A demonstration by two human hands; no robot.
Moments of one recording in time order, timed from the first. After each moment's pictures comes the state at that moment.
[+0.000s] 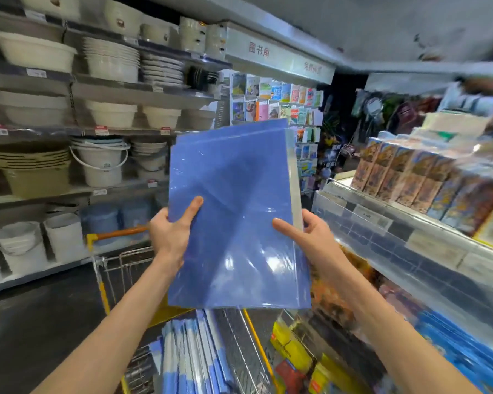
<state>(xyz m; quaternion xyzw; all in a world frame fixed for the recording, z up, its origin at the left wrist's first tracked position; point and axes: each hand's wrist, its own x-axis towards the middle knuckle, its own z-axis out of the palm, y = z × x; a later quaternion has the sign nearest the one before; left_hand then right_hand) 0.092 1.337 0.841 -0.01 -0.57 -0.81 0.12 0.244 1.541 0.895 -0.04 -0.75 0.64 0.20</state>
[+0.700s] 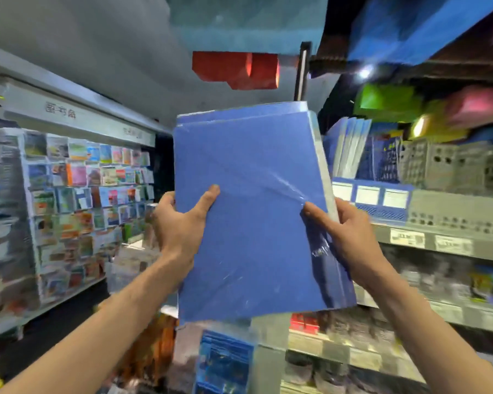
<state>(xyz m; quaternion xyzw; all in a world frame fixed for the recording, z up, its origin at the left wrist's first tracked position) 0.350 1.584 1.046 -0.32 -0.42 -0.85 -0.06 0.592 1.659 1.070 -0.17 -0.72 0.36 0.57</state>
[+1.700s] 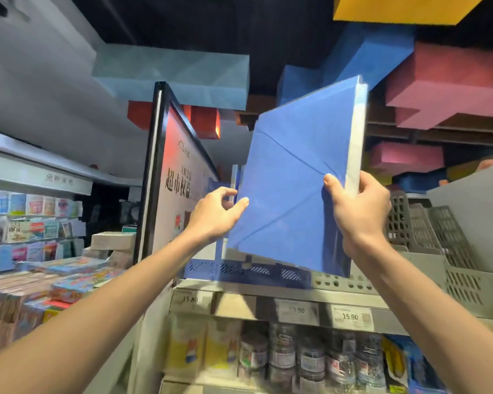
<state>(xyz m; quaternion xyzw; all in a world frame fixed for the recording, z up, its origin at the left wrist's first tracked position) 0.547 1.864 1.203 -0.59 -0.55 -0.58 0.07 0.786 1.874 1.219 -0.26 -0.53 0.06 0.81</state>
